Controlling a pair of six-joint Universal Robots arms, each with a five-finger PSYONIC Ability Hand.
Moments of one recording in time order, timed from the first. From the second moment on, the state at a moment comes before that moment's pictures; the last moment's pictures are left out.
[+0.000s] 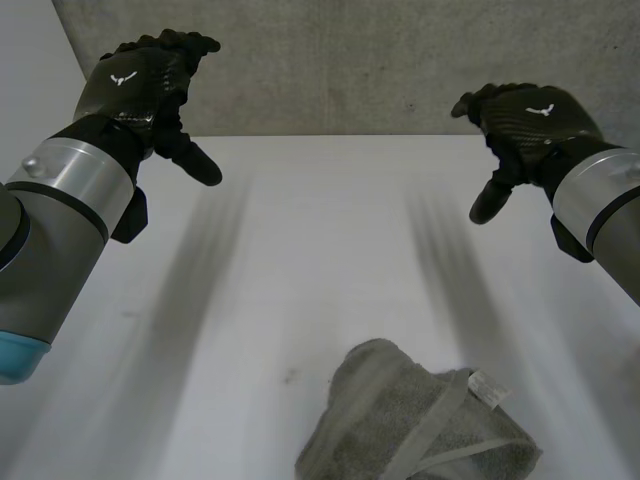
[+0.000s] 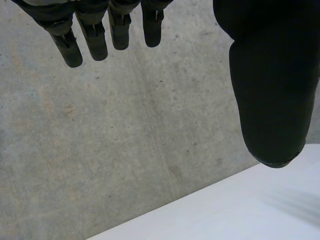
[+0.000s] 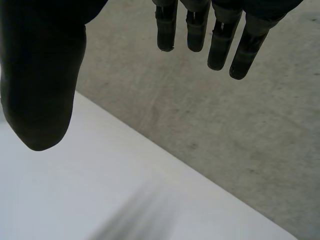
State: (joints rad) left arm 4.24 -1.66 -1.44 3.22 -1.61 3.12; right arm 1.96 -1.42 1.36 0.15 1.48 2.94; left_hand 0.17 0.17 0.17 0.17 0.03; right_hand 0.23 0.25 0.25 0.26 0.06
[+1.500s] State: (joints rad) left arm 4.15 -1.98 -1.42 3.20 -1.61 3.08; right arm 1.96 -1.33 1.46 -0.07 1.36 3.06; left_hand 0.17 0.17 0.17 0.17 0.03; right_hand 1.32 1.30 1.31 1.34 1.14
